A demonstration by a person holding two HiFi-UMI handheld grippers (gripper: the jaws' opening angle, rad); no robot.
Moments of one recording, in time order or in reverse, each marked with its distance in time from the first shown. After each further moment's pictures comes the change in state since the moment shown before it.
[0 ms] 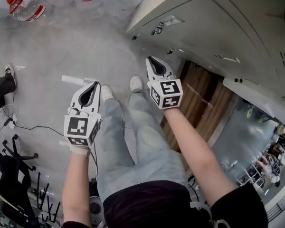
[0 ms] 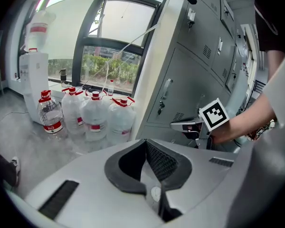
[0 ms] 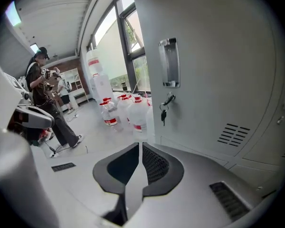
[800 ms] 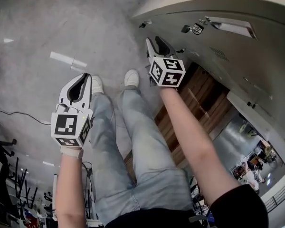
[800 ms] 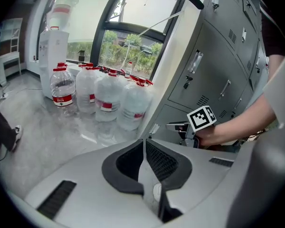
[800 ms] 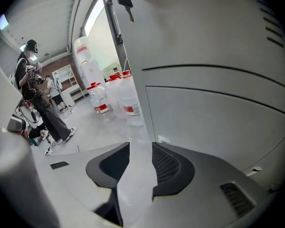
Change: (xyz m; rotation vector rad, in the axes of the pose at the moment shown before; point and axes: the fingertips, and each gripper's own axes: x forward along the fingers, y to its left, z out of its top) left arm 0.082 0.045 -0.118 -0.184 0.057 0.130; right arm 0.164 -0.064 -0.114 0.059 0.088 0.018
